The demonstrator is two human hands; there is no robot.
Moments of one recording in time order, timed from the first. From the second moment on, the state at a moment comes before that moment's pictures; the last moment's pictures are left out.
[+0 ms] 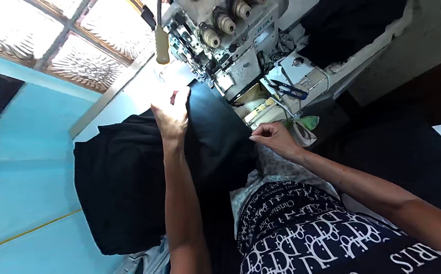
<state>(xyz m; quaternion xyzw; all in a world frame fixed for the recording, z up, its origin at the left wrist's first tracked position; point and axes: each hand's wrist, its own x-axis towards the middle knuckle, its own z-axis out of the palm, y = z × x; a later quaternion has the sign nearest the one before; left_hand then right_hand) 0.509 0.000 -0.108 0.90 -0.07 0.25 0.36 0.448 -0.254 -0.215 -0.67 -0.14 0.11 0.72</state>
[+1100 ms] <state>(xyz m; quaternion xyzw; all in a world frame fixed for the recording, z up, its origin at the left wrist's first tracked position) 0.533 -0.015 -0.122 0.95 -0.05 0.21 0.23 0.431 -0.241 -0.220 -0.69 -0.05 0.08 0.71</state>
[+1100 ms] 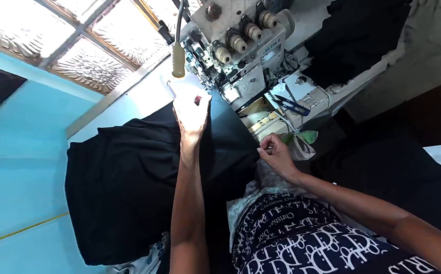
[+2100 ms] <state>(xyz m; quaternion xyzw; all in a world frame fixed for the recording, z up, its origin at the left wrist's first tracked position) 0.506 -0.034 -0.116 0.94 -0.04 0.29 0.20 0.437 -0.229 -0.178 -0.53 0.08 0.21 0.81</state>
